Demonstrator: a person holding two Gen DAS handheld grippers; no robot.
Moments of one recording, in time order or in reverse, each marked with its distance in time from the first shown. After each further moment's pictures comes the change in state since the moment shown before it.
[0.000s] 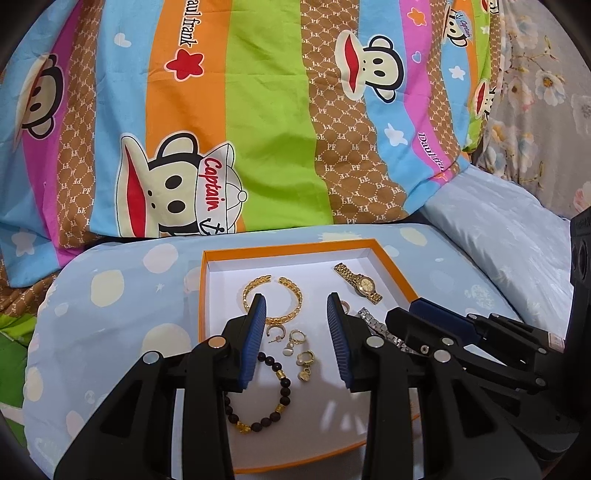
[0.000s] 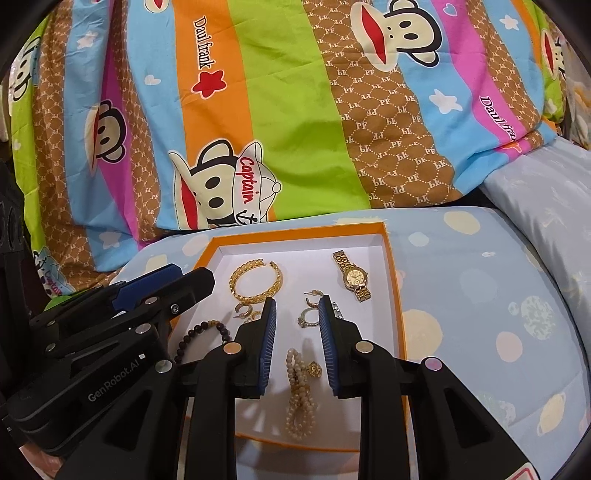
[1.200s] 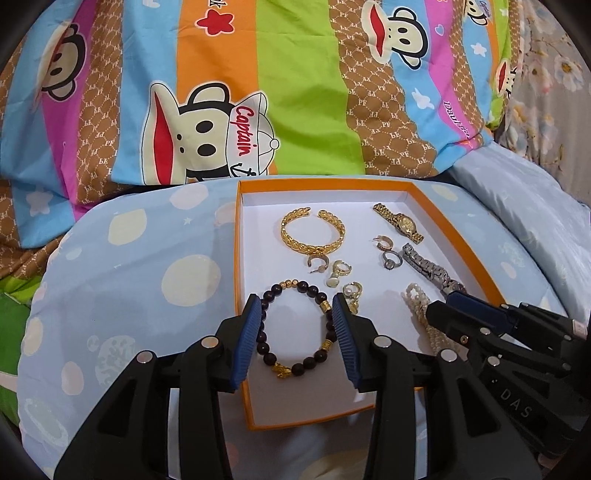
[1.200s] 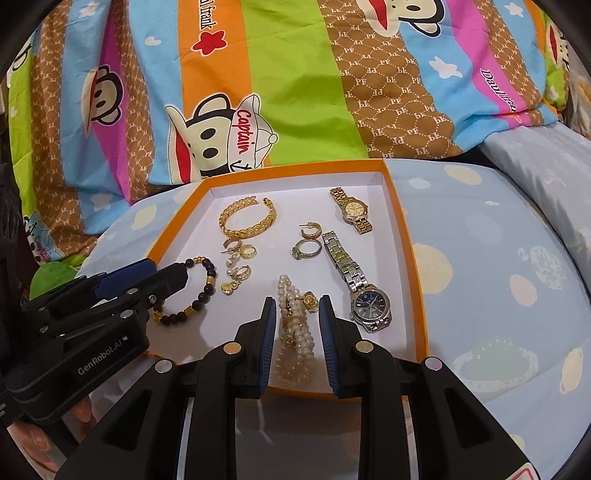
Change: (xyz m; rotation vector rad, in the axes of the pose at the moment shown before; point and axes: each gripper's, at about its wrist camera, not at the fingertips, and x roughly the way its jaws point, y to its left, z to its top) left arm 0.010 0.023 -0.050 -0.017 0.088 0.080; right arm 0.017 0.001 -0.043 -0.036 0.097 -0.034
